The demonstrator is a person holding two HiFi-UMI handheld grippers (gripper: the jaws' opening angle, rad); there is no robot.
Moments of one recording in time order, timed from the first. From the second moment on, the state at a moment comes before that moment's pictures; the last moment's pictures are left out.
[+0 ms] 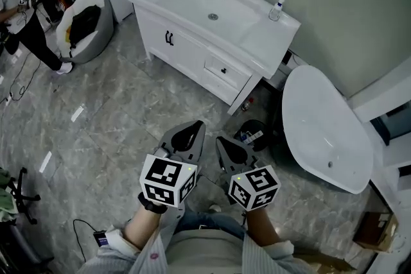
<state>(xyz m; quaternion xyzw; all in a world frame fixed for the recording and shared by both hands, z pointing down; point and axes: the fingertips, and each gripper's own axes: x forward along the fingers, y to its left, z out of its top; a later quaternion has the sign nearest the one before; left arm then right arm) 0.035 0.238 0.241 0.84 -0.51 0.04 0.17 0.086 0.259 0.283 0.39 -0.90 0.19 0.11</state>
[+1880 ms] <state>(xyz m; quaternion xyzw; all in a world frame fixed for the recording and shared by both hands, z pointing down) 0.033 -0.122 0.256 0.88 -0.44 0.07 0.19 0.107 -0.094 0.308 0.48 -0.83 0.25 0.09</state>
